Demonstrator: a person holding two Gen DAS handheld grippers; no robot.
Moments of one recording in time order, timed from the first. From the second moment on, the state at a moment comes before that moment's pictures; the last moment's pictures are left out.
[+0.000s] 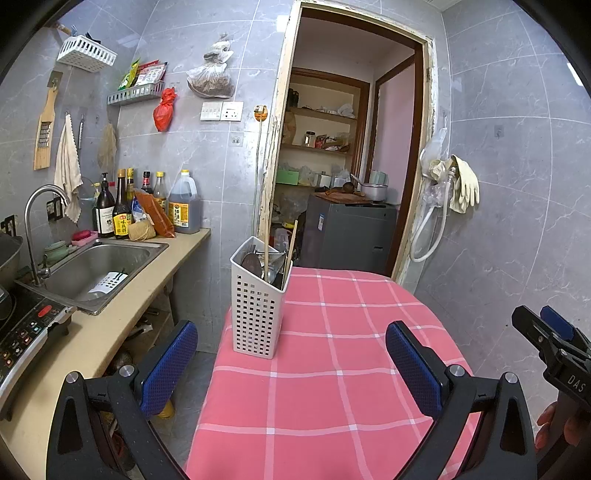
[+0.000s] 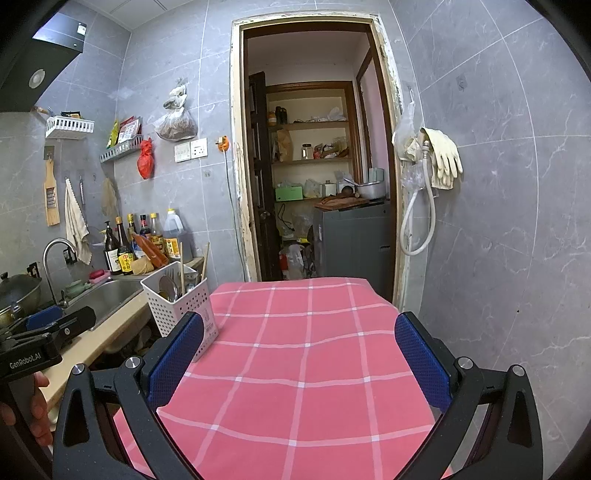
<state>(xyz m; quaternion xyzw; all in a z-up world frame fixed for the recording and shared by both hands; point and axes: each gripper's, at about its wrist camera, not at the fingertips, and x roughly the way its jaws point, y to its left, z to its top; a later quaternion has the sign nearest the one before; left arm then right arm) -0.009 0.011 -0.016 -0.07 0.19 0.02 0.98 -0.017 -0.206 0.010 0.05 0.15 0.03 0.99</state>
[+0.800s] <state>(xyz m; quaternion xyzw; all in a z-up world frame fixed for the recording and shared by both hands) -0.002 0.010 -0.015 -0.06 0.20 0.03 0.98 -0.005 -0.205 0.005 0.05 0.16 0.03 0.99</state>
